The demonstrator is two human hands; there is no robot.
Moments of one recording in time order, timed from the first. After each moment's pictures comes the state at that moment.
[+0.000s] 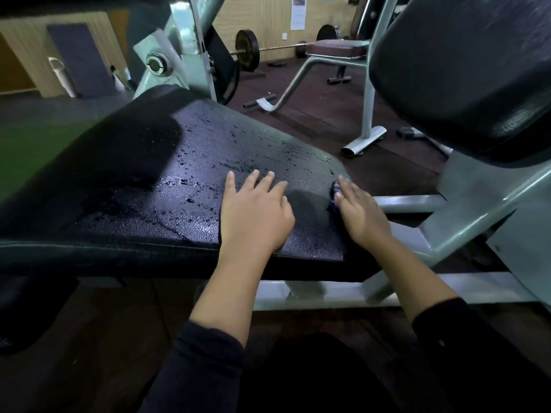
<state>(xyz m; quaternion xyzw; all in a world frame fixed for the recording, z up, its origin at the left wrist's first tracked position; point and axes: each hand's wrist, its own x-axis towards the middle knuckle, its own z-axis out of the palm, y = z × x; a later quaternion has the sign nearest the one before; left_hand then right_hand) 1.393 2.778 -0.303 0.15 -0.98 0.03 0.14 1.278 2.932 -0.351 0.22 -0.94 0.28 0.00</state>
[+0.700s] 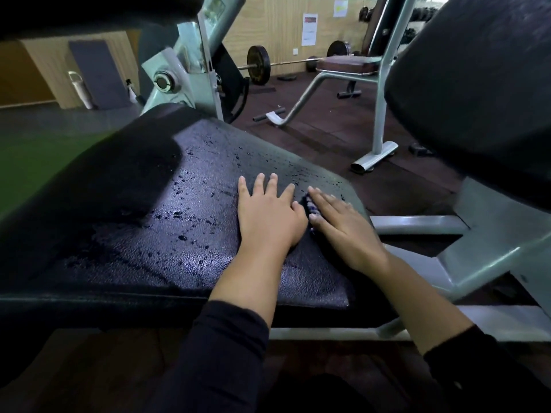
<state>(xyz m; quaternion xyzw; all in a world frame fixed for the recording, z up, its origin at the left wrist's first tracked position) 1.323 2.765 -0.299 0.20 -0.98 0.04 0.07 1.252 2.897 -0.344 0.38 -0.88 0.28 0.01</state>
